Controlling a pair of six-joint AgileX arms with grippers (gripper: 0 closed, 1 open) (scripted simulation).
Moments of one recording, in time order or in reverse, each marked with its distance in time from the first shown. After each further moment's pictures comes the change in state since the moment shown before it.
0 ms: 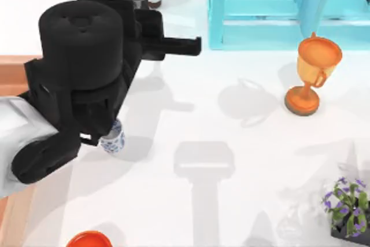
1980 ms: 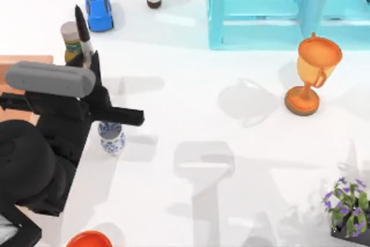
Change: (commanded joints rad) left arm 0.121 0.027 -0.527 0.824 0.093 0.210; right arm 0.000 0.000 0.000 0.000 0.000 0.000
